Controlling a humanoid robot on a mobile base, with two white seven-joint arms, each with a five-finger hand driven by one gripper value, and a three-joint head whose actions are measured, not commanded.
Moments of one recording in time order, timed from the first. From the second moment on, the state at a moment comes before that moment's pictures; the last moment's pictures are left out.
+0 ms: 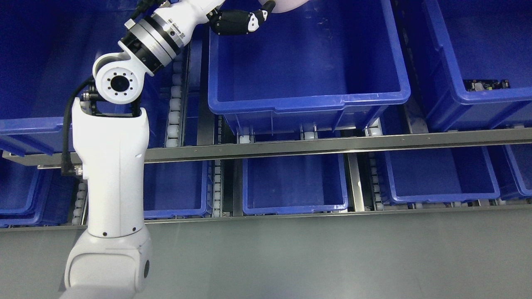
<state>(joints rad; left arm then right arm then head) -0.87 0.09 -0.07 -1.55 -0.49 -0.22 -0.76 0.08 0.00 -0.09 -0.20 -0.09 0.02 0.06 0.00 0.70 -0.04</state>
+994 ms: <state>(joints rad) -0.90 0.10 -0.16 -1.29 -0.52 -0.22 -0.78 0.08 0.00 -0.09 -0.20 -0.09 0.02 0.06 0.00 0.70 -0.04</state>
